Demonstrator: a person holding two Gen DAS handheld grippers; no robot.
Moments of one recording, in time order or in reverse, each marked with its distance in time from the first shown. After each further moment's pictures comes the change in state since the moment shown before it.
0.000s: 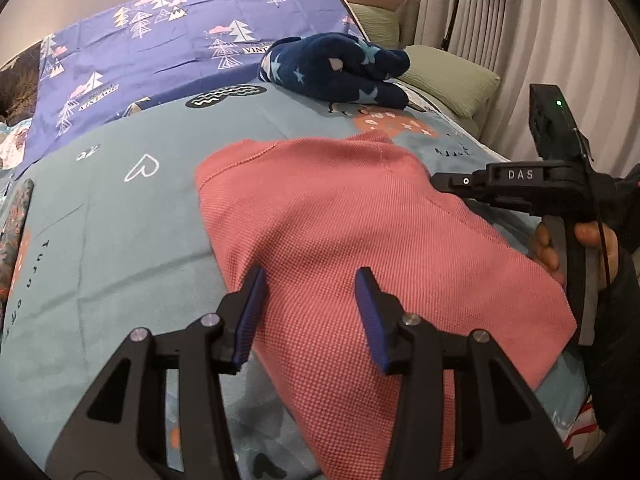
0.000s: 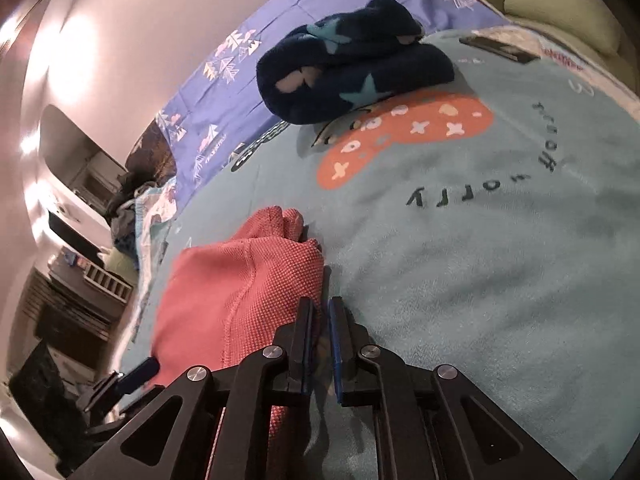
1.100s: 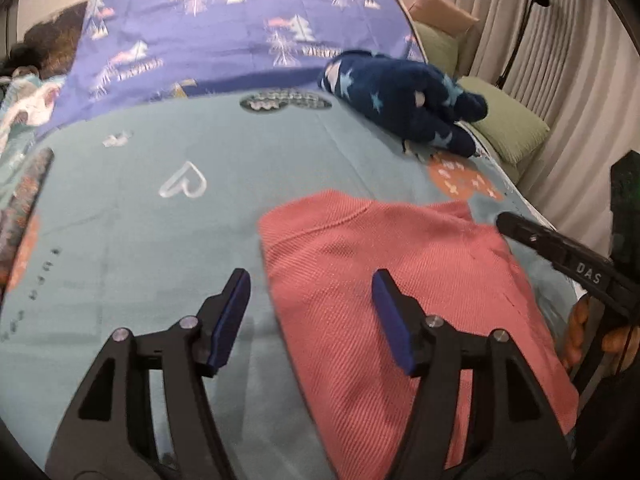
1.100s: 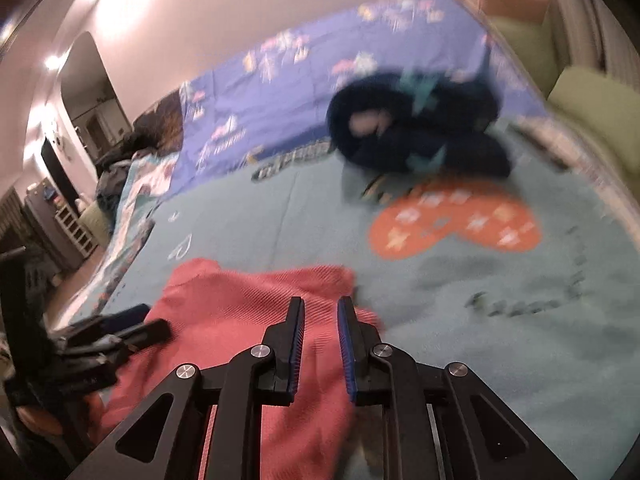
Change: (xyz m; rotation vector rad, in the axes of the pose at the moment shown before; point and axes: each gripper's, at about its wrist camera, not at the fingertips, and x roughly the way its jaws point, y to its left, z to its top) left arm 0.026 0.047 0.039 -0.169 -0.020 0.078; right arm -0.004 0.054 0.015 -0.310 -0.143 -0.118
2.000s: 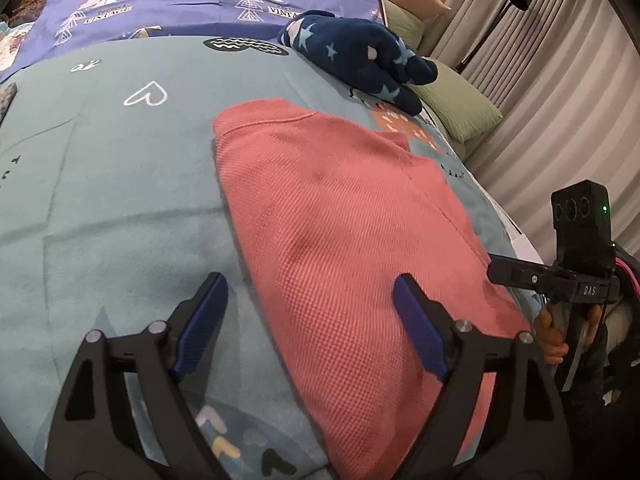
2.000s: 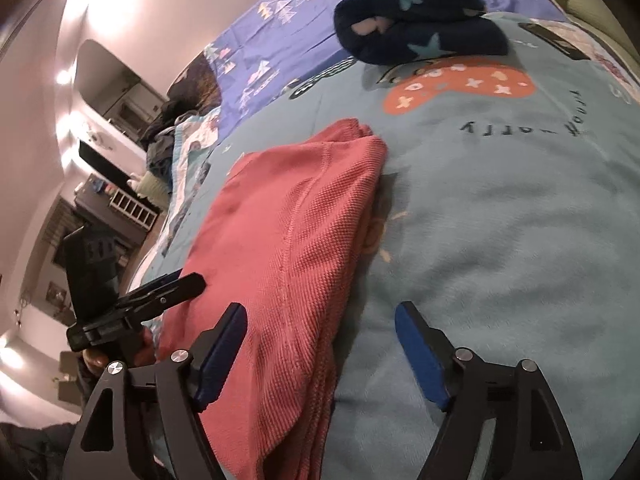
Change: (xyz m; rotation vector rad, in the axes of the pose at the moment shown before) left arm -0.009 0.002 -0.046 -0.080 0.137 -0.244; right arm -0.018 -0.021 -0.052 0.168 0.320 0.304
